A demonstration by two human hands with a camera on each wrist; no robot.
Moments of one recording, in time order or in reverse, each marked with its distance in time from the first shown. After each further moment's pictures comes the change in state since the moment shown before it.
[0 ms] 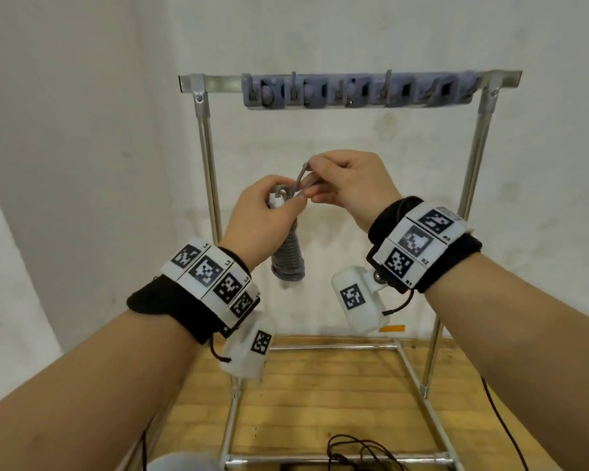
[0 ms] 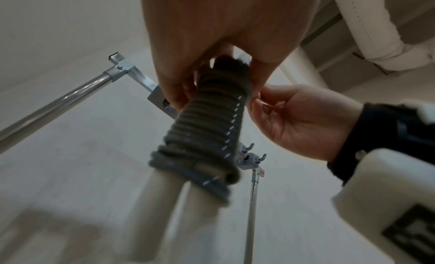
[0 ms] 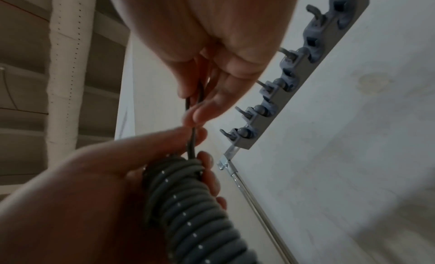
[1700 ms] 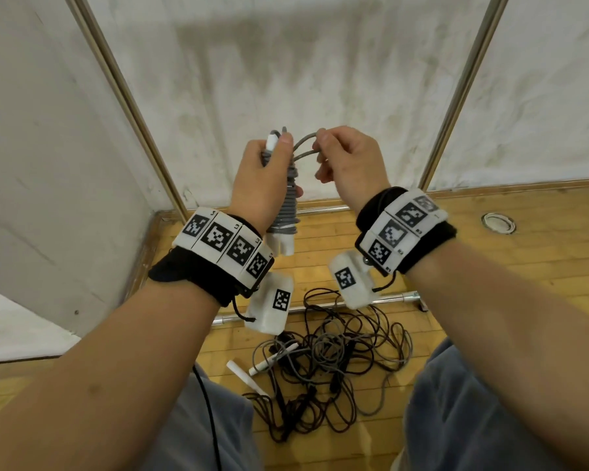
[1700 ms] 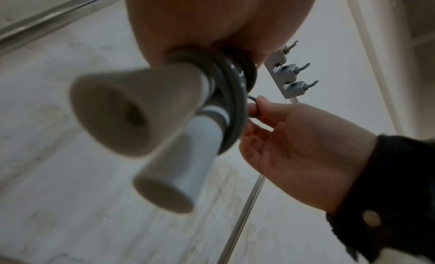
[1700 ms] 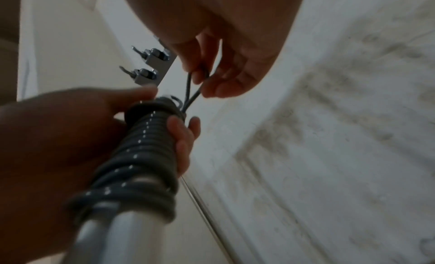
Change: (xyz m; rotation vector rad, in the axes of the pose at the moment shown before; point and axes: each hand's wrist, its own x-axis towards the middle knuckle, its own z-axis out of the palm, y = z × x) left_hand -0.080 -0.177 0.118 -0.201 -0.057 -0.521; right_hand -0.087 0.237 -0.041 -0.157 0.238 0.284
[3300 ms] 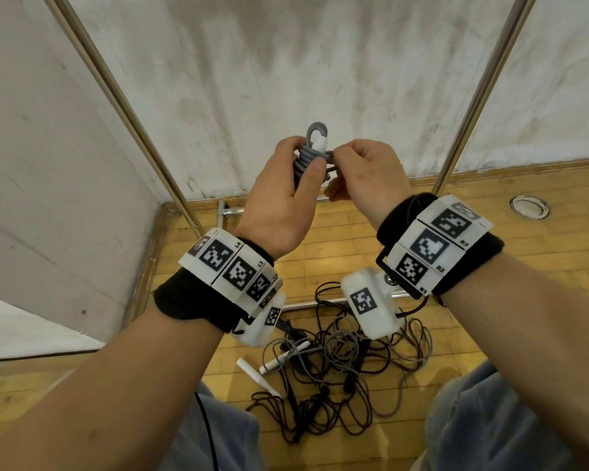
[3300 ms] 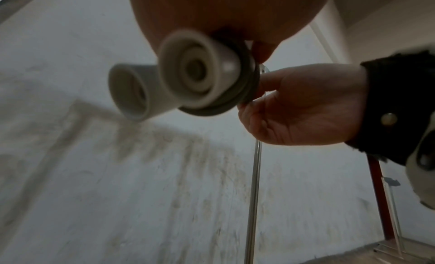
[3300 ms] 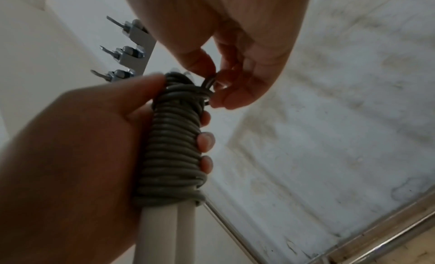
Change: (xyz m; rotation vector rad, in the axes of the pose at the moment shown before) left_hand 0.002 -0.027 0.005 0.404 -0.179 0.296; right_hand 0.004 0.025 -0.002 -0.004 -0.044 0.233
